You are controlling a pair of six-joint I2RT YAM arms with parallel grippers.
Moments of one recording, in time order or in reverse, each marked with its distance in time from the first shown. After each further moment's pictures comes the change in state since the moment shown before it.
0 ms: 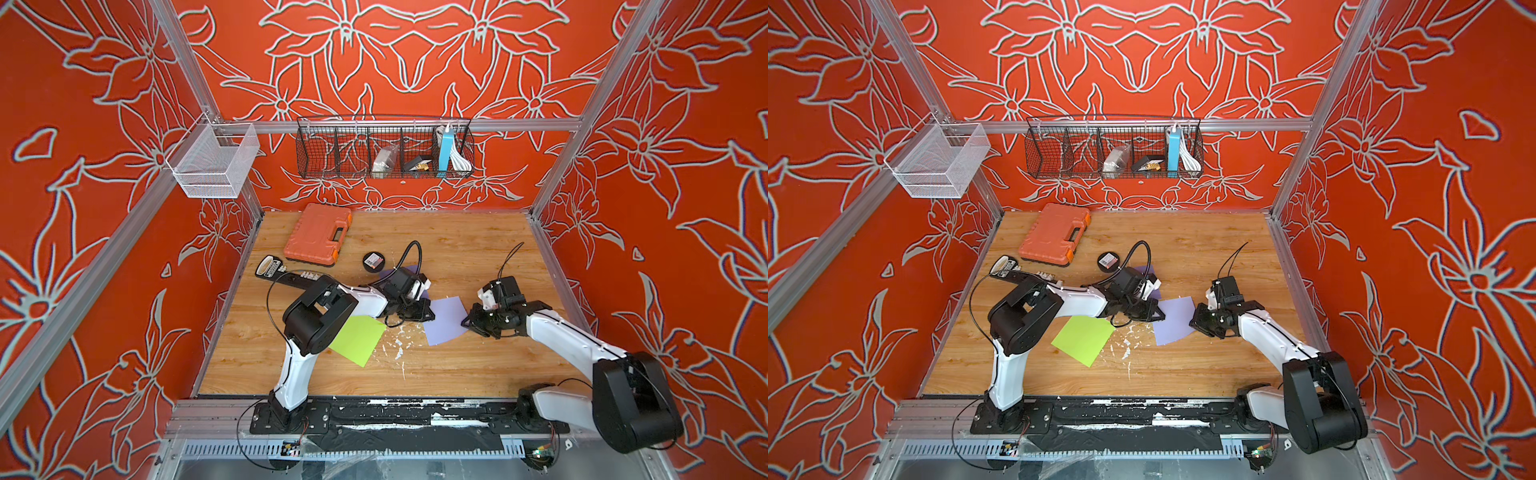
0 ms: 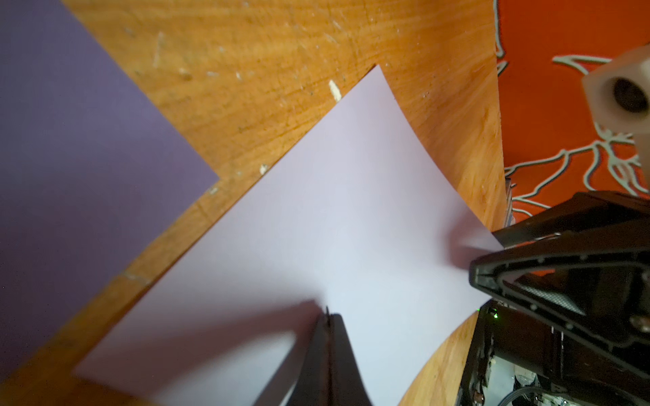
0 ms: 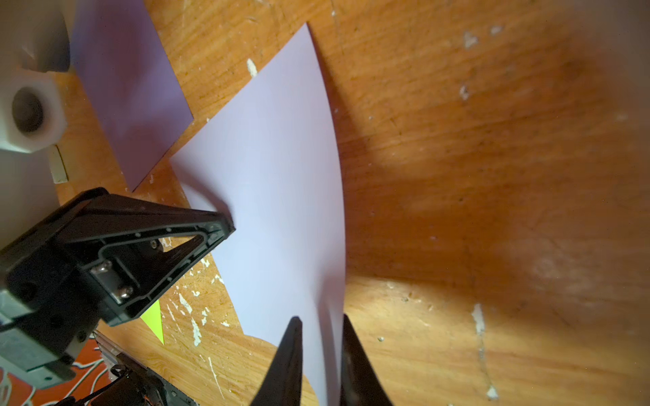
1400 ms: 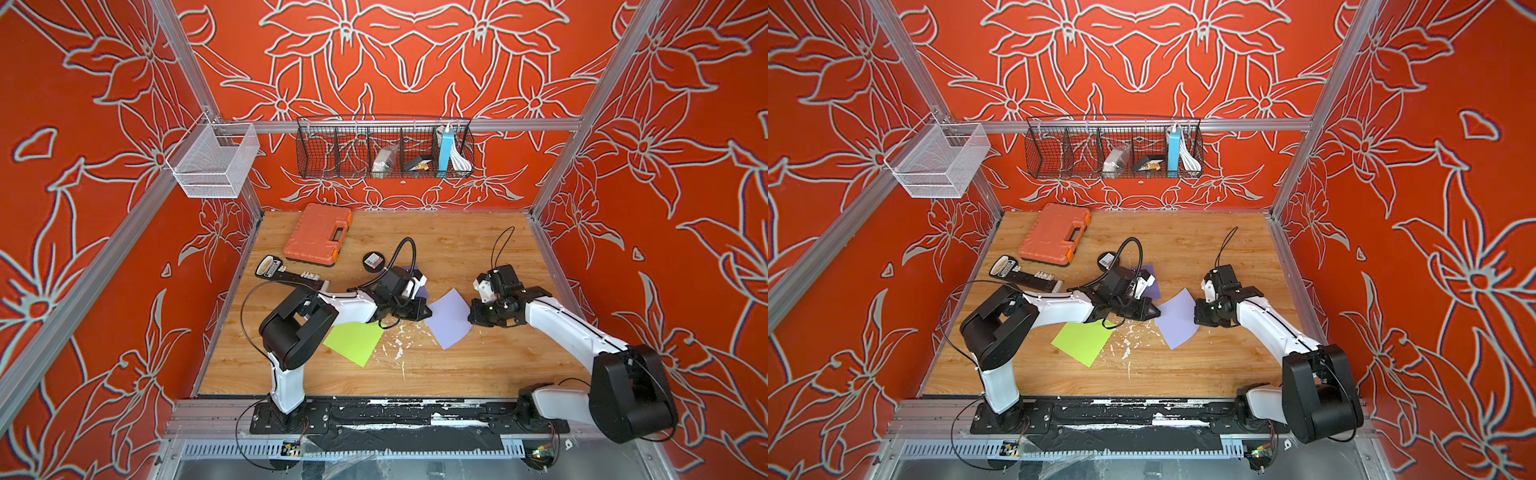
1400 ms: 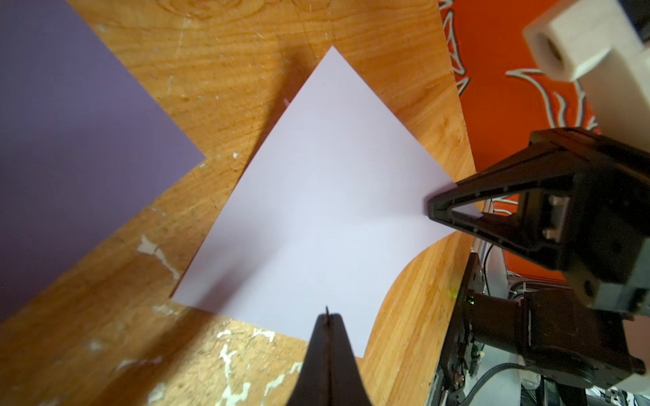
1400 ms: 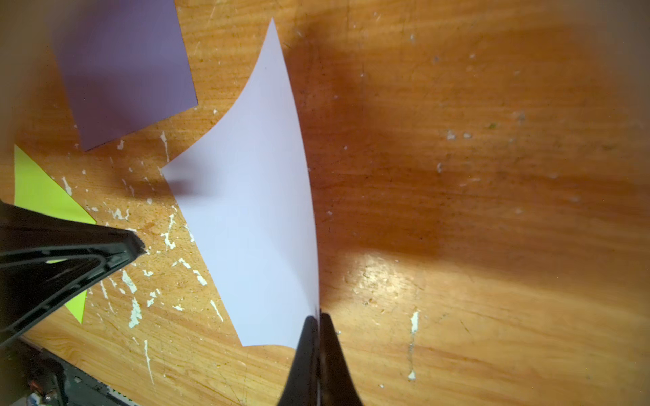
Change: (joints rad) left arm 0.000 -0.182 -0.121 0.033 -0.045 0.005; right arm 0.017 0.050 0.168 -0.182 0.123 -0.311
